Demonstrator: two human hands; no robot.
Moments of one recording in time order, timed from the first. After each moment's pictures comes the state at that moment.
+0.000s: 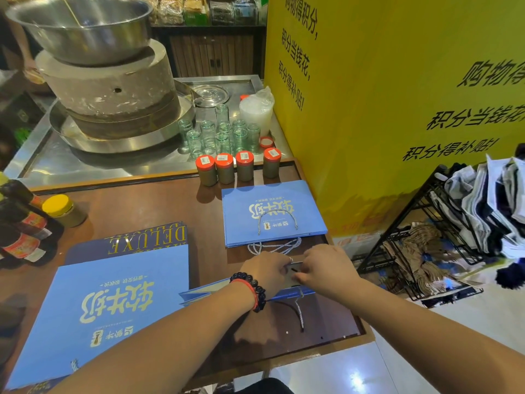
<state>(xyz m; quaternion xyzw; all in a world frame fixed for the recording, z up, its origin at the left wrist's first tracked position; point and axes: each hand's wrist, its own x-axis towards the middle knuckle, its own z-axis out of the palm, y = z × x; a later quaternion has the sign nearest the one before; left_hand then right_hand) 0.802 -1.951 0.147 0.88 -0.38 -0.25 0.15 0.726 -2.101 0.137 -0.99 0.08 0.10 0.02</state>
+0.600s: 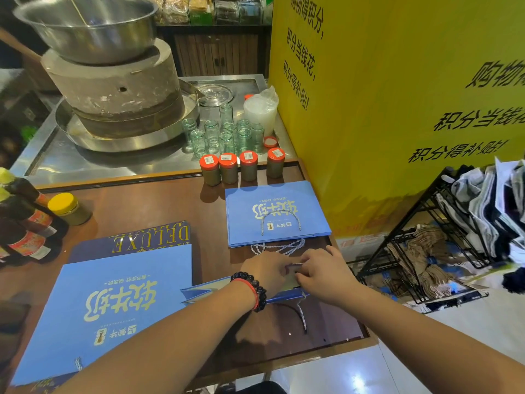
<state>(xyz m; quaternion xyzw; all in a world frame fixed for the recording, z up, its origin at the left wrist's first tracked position) 0.808 -1.950 0.148 0.88 -0.39 -0.25 0.12 0.725 -2.092 0.137 -0.98 0.09 0.15 0.10</state>
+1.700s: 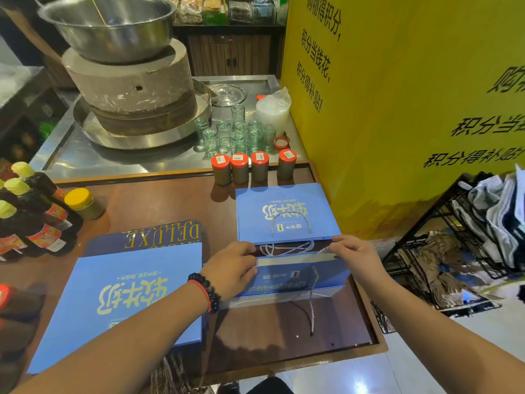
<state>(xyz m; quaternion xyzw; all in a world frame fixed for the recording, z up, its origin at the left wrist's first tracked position) 0.856 -1.857 0.114 0.85 -0.49 -0.04 0.19 0.726 -2.122 0.148 -0.76 0.33 -0.07 0.56</state>
